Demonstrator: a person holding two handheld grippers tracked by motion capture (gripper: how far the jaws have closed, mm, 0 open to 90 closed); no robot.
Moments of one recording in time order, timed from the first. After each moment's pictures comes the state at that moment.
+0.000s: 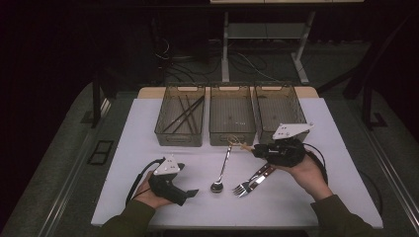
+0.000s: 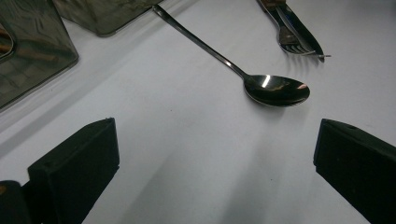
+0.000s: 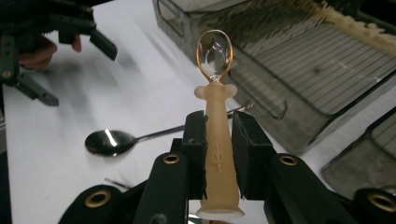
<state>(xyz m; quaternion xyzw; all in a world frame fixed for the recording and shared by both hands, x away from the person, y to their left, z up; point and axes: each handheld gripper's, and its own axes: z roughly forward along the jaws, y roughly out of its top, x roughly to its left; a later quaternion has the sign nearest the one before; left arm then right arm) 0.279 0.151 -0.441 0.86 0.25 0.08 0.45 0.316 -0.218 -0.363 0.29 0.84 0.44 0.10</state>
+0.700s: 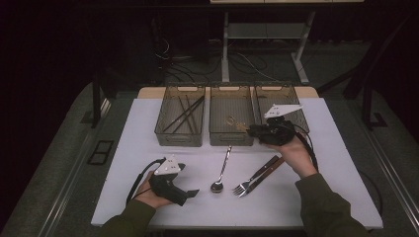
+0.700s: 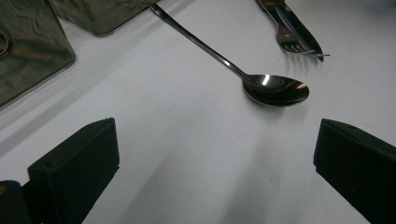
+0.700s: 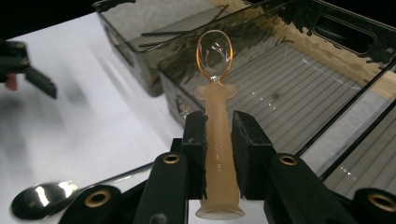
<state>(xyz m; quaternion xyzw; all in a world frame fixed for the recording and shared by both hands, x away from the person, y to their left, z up) 0.279 0.150 -0.441 0.86 0.25 0.08 0.44 0.370 -0.204 -0.356 0.33 0.83 0.43 0.13</state>
